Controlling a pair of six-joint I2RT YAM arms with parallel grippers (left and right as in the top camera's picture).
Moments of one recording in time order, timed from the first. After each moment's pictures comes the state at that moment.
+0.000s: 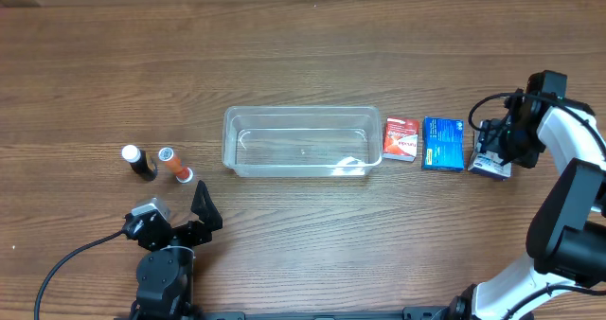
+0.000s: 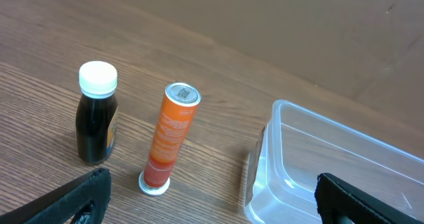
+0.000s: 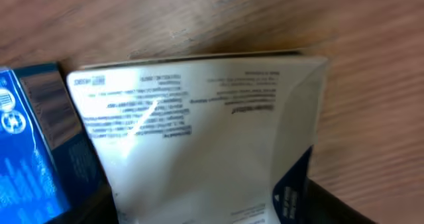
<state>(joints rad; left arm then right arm) -0.16 0.01 0.11 -0.34 -0.28 -0.44 -0.34 1.88 1.26 -0.82 -0.02 0.03</state>
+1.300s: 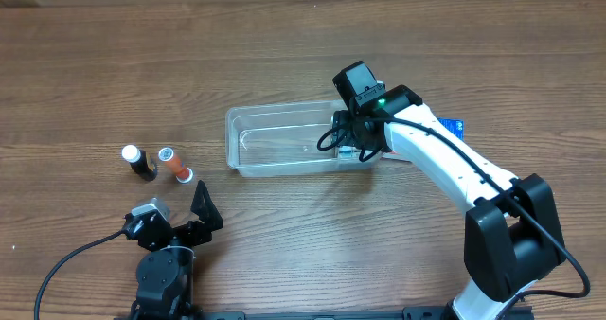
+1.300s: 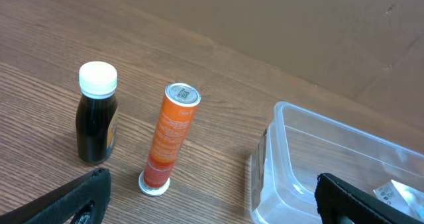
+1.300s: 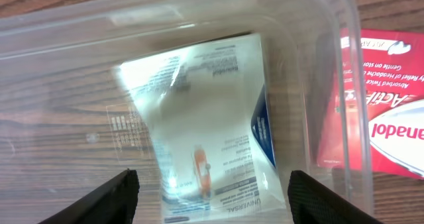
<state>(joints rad) -0.16 0.01 0.11 -0.34 -0.28 -0.44 0.49 1.84 1.39 -0.86 0.09 0.58</state>
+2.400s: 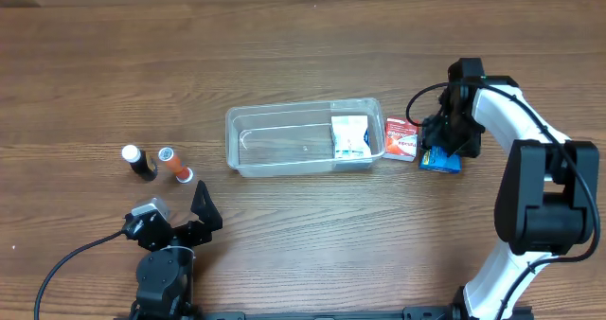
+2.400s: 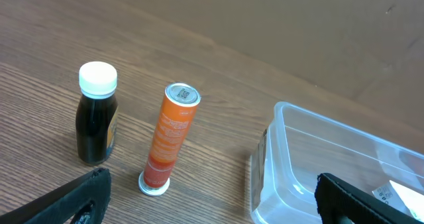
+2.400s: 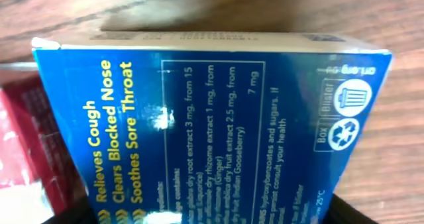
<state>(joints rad) -0.16 0.01 0.11 -0.34 -0.28 -0.44 -0.04 1.99 1.34 -0.93 0.01 0.15</state>
